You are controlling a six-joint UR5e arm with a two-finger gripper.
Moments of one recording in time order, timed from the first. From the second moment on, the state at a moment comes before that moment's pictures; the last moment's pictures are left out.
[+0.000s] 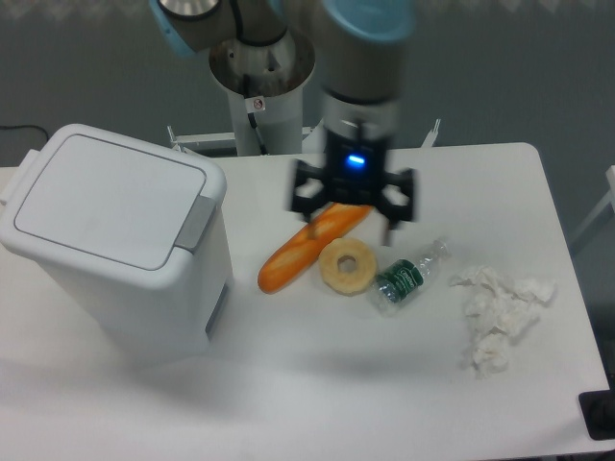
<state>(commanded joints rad) 2.71 -1.86 -1.50 -1.15 1.41 0.88</state>
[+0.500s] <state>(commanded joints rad) 2.78 -1.98 -1.49 -1.06 1.55 1.10</state>
